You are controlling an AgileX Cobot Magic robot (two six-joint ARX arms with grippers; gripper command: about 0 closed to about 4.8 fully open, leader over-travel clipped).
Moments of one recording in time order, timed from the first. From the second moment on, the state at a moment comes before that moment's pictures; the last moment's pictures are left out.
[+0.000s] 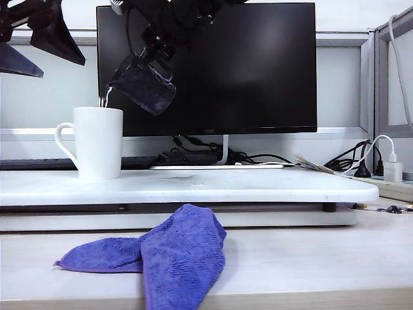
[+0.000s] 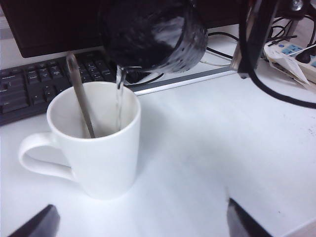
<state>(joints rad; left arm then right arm) -0.17 1.06 0.71 0.07 0.26 0.03 0.68 2.12 1.94 0.14 0.09 -0.89</state>
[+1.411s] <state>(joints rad) -0.17 1.06 0.71 0.07 0.26 0.03 0.68 2.14 1.94 0.18 0.08 -0.97</state>
